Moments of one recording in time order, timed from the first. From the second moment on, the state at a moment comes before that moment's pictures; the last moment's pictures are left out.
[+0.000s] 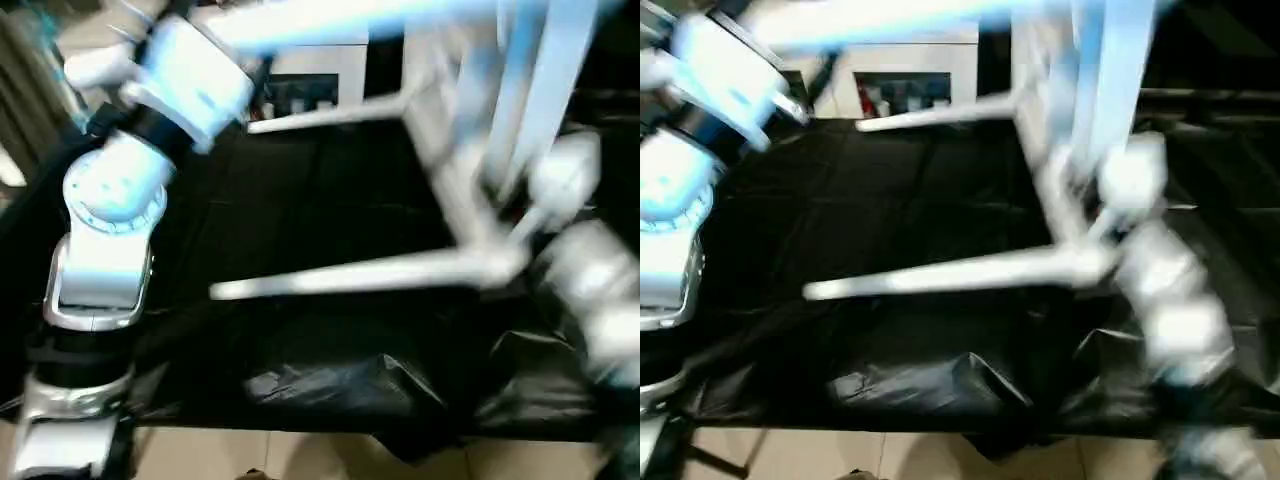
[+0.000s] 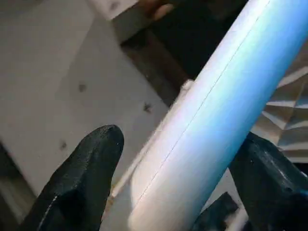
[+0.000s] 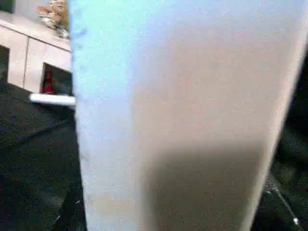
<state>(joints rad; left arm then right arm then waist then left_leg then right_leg) -0.66 0.30 0.08 -0.21 0.12 0.18 -0.31 -0.55 -0.58 -0.10 0.04 0.12 0.32 0.28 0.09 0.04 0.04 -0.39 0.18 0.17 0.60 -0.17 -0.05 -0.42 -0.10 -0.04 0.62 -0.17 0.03</state>
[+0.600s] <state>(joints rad) -0.55 0.19 0.20 -0.29 -0.03 0.29 -0.26 -1.06 -0.77 0.06 0.42 -0.04 0.13 0.61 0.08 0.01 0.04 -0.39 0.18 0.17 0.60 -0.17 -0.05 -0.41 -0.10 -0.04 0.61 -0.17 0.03</state>
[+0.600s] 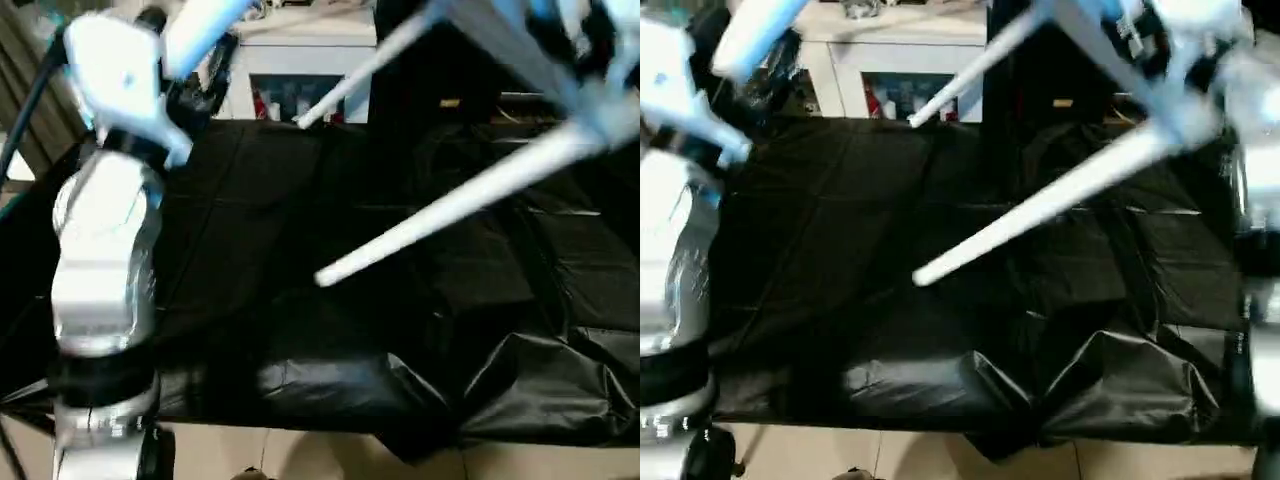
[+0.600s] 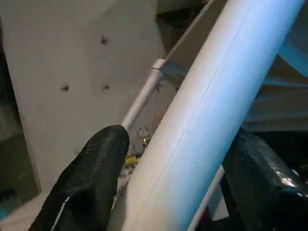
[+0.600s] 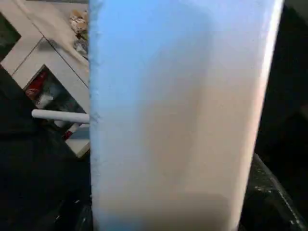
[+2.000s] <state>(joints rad) -0.45 0.29 0.23 -0.19 -0.06 0.38 -0.26 -0.59 -0.24 -0.37 0.04 0.25 -0.19 0.27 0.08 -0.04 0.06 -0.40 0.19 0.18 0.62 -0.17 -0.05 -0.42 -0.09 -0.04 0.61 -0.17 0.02</state>
